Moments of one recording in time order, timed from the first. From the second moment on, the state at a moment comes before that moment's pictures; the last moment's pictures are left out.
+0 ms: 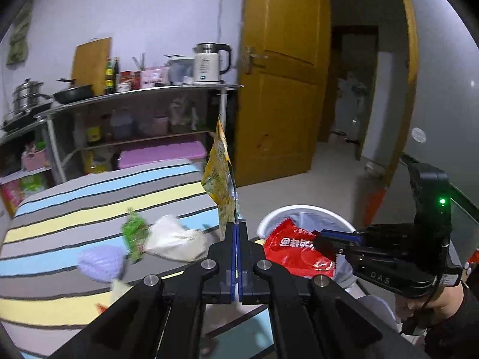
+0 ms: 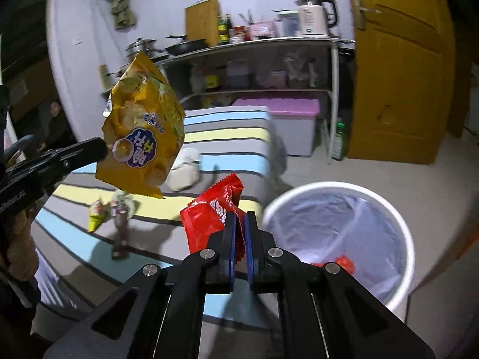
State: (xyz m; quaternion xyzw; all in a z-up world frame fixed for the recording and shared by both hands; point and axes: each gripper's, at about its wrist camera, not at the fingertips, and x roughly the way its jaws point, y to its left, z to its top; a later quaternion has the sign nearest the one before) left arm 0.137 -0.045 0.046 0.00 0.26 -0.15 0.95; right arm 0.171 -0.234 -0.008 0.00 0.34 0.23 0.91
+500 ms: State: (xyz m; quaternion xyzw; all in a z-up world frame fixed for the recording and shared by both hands) left arm 0.171 -0.126 0.026 0.02 0.29 -0.23 0.93; right arm 0.186 -0.308 -0.028 0.04 0.37 0.15 0.92
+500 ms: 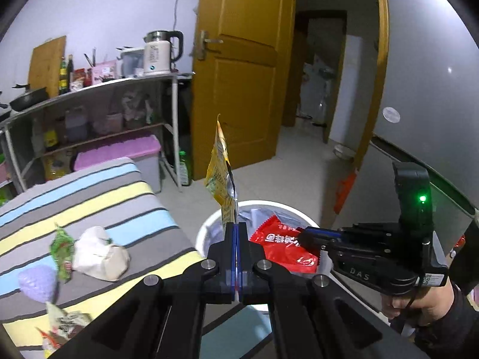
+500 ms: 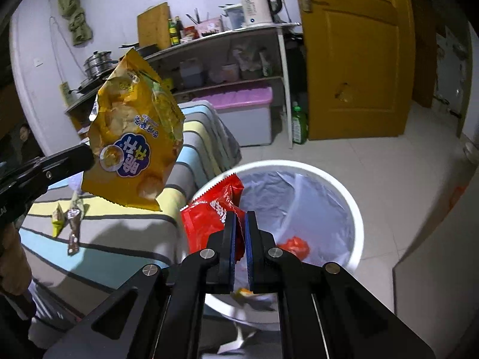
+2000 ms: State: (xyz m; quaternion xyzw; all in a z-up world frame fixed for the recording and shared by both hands) left arm 0.136 -0.065 0.015 -0.02 0.30 -0.17 0.94; right arm 0.145 -0.259 0.010 0.01 0.33 0.19 0.92
